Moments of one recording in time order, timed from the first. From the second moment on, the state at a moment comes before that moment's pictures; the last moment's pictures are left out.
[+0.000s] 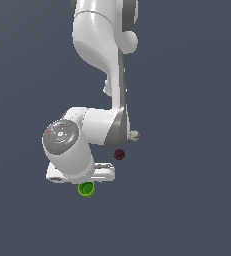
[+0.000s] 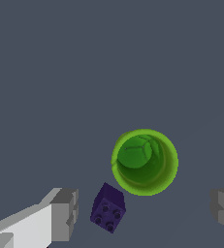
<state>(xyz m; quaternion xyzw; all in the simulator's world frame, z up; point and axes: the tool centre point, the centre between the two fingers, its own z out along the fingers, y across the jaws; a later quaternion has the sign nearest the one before) 0.157 -0.101 0.118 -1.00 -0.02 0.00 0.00</state>
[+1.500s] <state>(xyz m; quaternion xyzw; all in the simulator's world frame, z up) 0.166 -0.113 0.042 -1.00 -0.02 0.00 0.00</state>
